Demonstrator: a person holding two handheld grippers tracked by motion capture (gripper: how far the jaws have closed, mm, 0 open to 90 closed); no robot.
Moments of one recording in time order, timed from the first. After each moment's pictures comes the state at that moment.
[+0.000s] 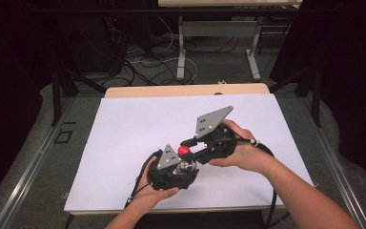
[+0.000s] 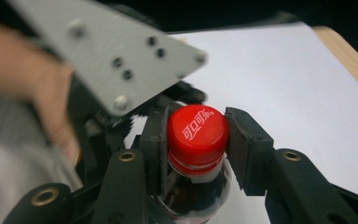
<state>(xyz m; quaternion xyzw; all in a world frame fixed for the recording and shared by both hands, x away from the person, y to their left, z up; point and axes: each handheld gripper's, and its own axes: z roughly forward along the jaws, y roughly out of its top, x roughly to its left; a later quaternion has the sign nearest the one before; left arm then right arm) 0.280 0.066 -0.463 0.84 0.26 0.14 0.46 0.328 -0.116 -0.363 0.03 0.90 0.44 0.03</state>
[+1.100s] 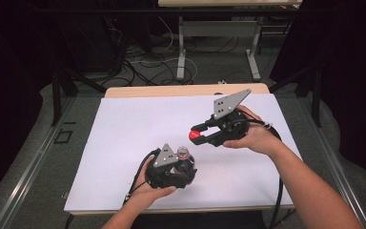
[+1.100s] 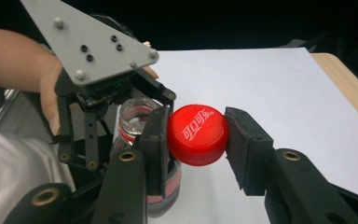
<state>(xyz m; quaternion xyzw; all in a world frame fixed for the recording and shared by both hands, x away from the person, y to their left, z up) 0.290 0.076 -0.468 0.84 0.27 0.12 0.46 0.367 -0.151 -0.365 0.05 0.87 0.49 0.04</state>
